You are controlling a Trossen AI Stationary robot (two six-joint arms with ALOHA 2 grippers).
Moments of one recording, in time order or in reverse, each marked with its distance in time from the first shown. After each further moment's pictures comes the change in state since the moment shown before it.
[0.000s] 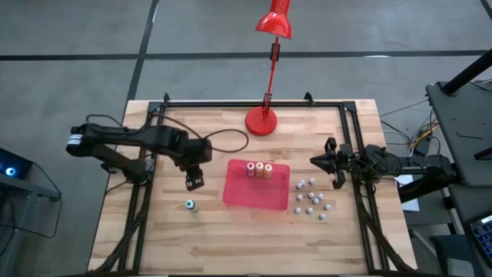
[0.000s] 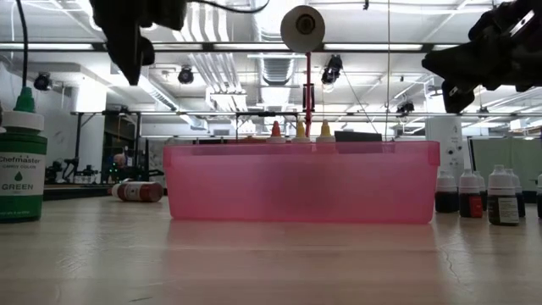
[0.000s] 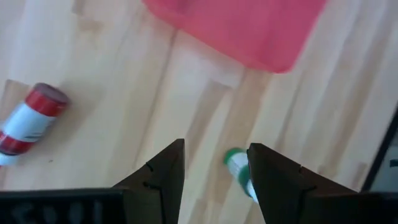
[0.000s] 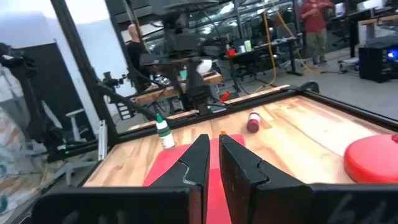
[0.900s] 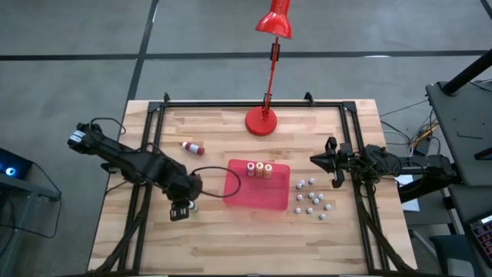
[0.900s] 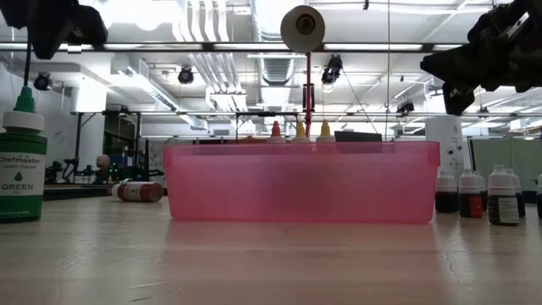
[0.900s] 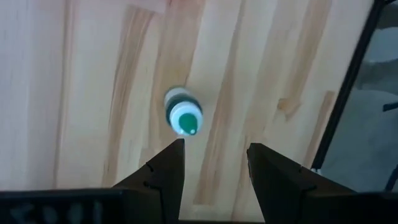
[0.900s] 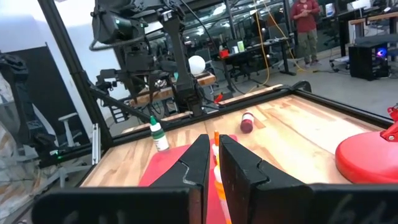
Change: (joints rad) left arm -0.357 0.022 -0.003 -0.052 0.034 -0.241; right arm 0.000 0.001 0.000 -0.002 0.027 0.010
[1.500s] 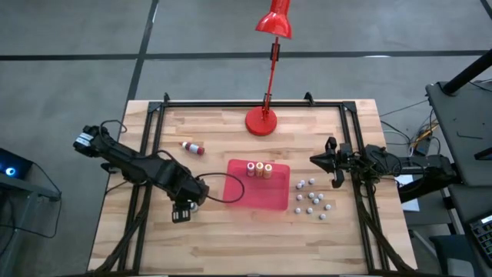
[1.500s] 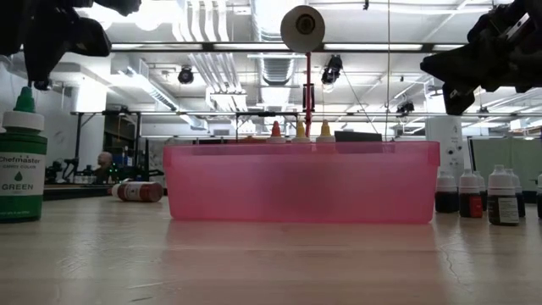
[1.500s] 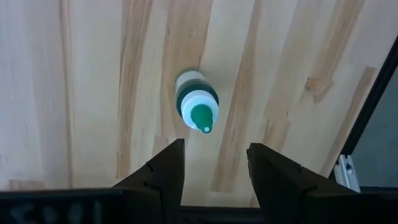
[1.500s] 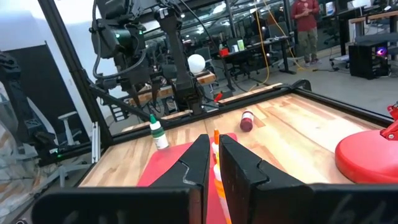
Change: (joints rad) left arm -0.001 0.089 0.000 -0.043 0.010 0.071; right arm 0.000 0.001 0.000 -0.005 0.000 -0.002
